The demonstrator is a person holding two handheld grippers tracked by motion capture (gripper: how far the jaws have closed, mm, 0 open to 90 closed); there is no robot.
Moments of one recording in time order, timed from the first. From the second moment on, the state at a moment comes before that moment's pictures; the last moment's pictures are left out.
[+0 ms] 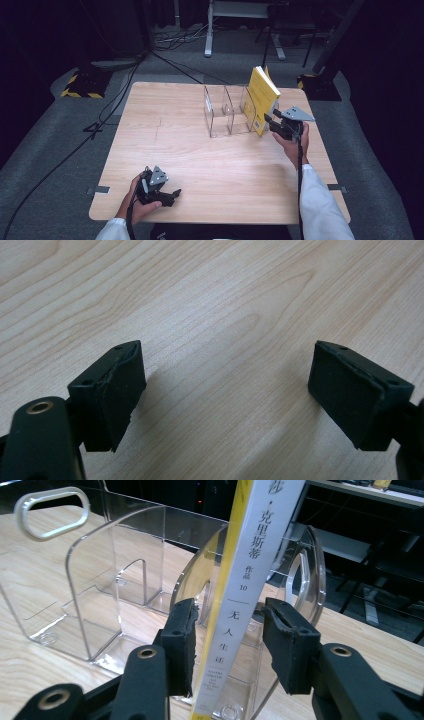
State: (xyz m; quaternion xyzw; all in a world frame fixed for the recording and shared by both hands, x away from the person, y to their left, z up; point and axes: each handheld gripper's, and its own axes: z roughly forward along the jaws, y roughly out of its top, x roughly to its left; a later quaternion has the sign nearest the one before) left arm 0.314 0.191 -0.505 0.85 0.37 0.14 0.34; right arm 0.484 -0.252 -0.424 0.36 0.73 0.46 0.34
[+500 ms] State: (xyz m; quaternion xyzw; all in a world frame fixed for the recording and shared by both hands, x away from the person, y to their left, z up) left arm 0.315 0.191 -0.505 0.85 0.37 0.14 0.34; right arm 0.468 -0.263 -0.410 0.33 0.78 0.45 0.30
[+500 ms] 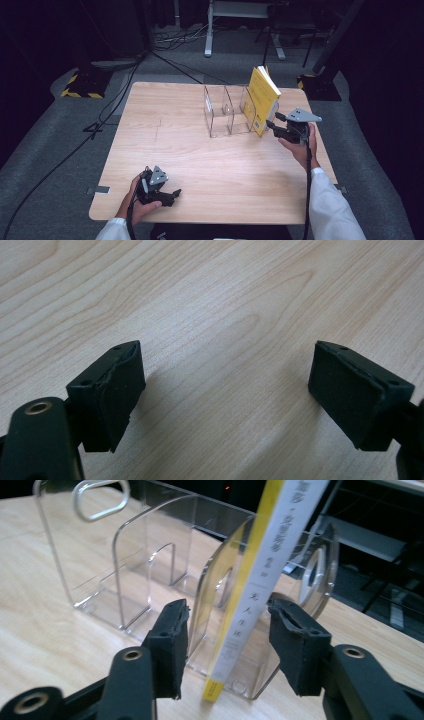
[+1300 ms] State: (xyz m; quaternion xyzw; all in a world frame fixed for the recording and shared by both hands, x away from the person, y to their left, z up) left arm 0.315 0.191 -0.505 0.85 0.37 0.14 0.35; right arm 0.435 -0.277 -0.410 0.30 0.83 0.40 0.26
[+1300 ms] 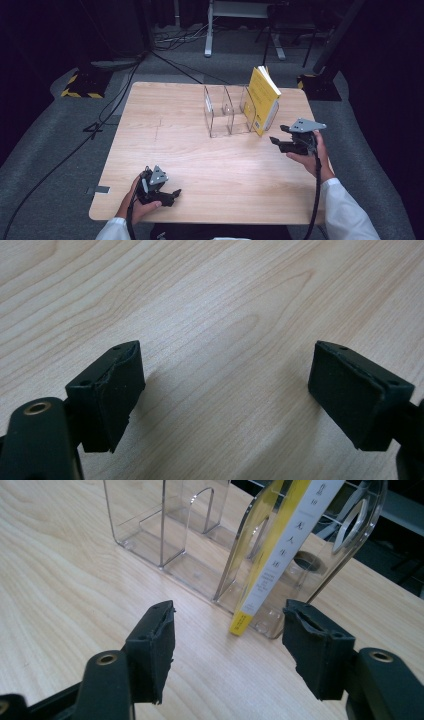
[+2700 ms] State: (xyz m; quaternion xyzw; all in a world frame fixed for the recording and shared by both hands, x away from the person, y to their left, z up) left arm 0.315 0.191 -0.505 0.85 0.37 0.14 0.35; right arm 0.368 -0.314 -0.455 0.28 0.86 0.33 0.26
